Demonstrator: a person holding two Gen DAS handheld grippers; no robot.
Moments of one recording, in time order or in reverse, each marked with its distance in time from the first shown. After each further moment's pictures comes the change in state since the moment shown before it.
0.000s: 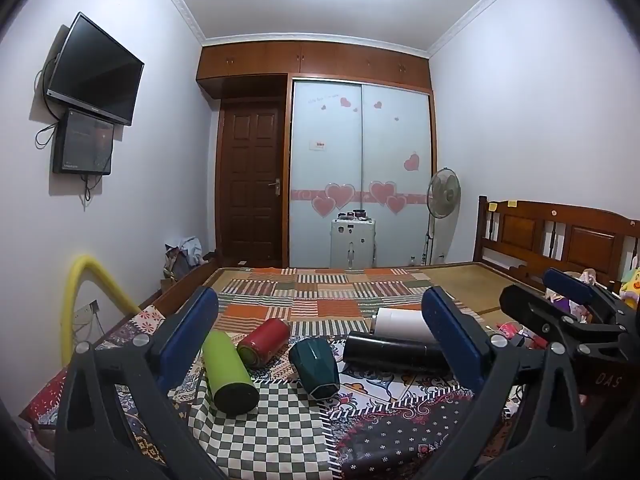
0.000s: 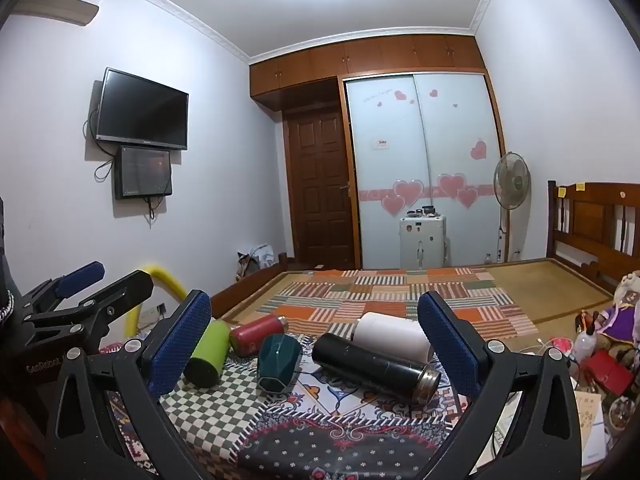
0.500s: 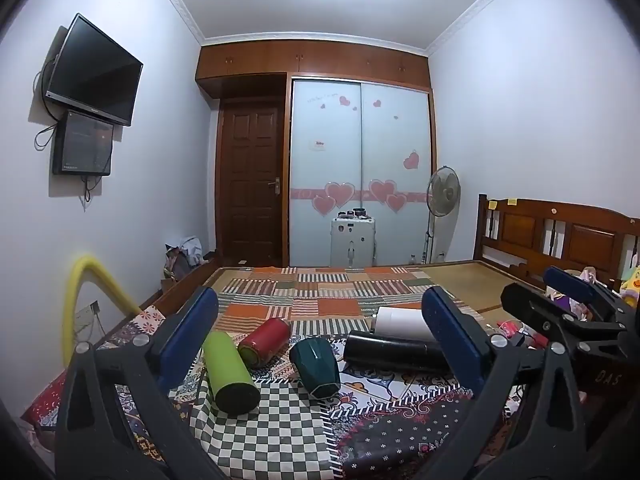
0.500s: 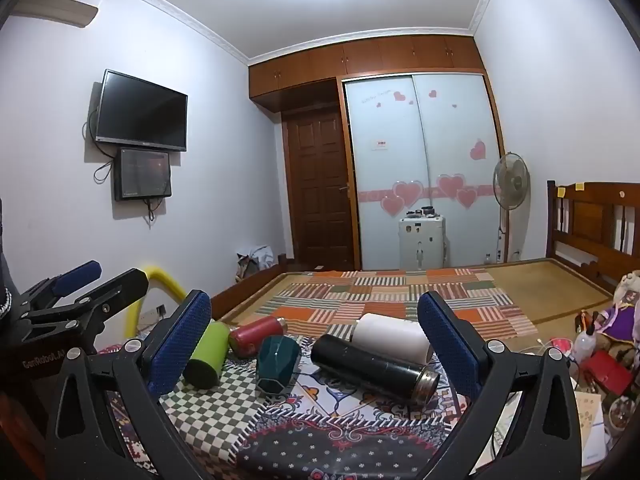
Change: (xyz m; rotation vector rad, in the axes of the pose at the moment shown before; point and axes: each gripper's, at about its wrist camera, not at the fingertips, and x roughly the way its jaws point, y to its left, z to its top) left arm -0.001 0.001 -0.001 0.001 -0.012 0.003; right arm -0.003 0.000 0.000 0.004 0.006 -0.002
